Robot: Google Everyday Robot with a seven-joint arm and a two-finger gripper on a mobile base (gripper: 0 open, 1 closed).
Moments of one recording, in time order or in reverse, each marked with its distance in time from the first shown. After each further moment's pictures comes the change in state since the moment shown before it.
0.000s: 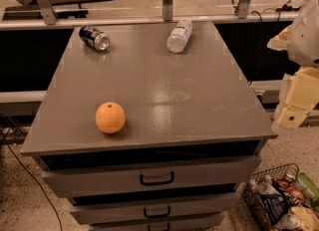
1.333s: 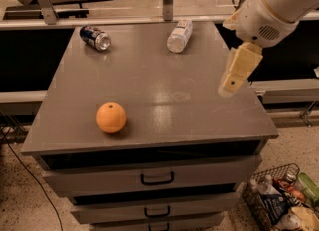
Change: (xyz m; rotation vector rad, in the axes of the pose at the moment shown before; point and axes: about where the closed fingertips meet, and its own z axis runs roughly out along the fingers) arm -0.075 -0.076 0.043 0.050 -0.197 -0.052
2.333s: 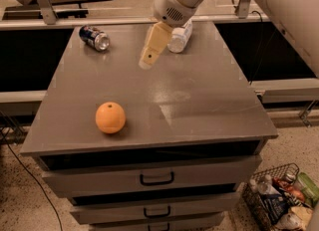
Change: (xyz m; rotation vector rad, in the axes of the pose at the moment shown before) arm -0.166 -0.055 0.088 -0.030 -0.207 -0.068
